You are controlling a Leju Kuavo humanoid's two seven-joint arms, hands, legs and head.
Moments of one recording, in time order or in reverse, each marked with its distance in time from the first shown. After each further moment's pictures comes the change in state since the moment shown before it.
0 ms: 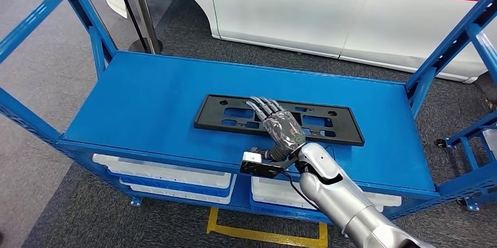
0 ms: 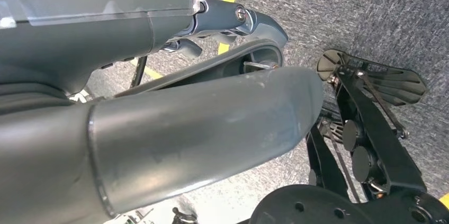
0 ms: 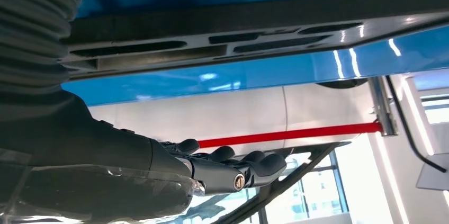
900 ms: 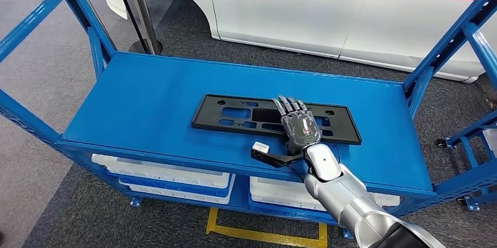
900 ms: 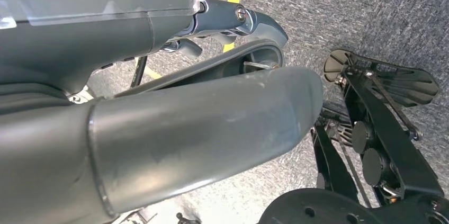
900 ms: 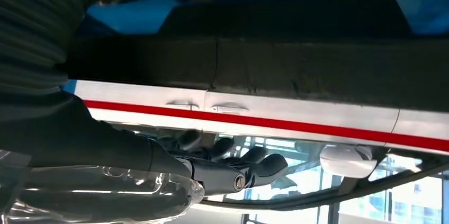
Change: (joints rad) left arm 0.002 -0.007 -0.036 0.000 0.032 0.018 0.004; right arm -0.091 0.066 0.000 0.388 0.253 -0.233 0.255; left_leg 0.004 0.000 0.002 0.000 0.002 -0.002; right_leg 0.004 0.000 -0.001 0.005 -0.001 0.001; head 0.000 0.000
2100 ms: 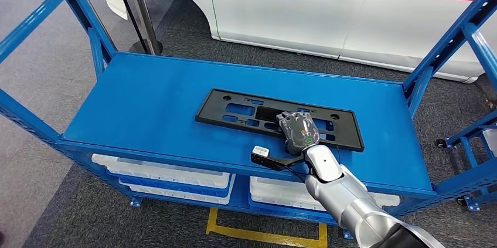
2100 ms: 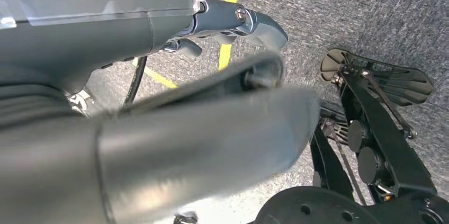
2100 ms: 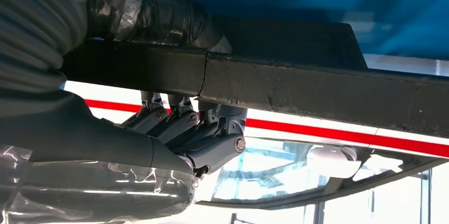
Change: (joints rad) left arm 0.001 -0.002 -0.005 0.000 0.015 -0.002 -0.005; right arm 0.009 -0.003 -0.012 -0.005 0.003 0.006 -0.045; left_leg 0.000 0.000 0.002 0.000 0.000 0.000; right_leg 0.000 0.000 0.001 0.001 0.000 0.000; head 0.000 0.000
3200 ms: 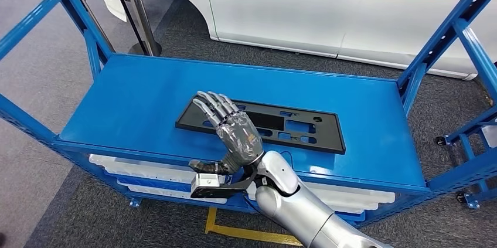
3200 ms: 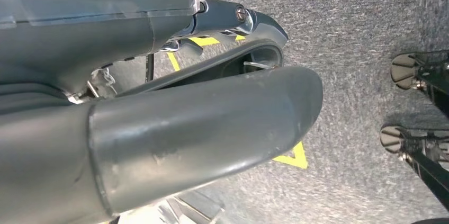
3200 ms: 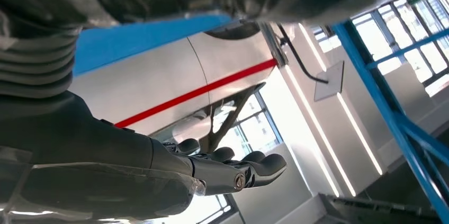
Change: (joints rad) left arm -0.053 0.187 -0.111 0.000 -0.378 -0.185 0.028; right arm 0.110 0.101 0.135 -0.508 -0.366 0.032 -0.277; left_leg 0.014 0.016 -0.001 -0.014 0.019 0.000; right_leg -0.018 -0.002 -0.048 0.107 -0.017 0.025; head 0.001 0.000
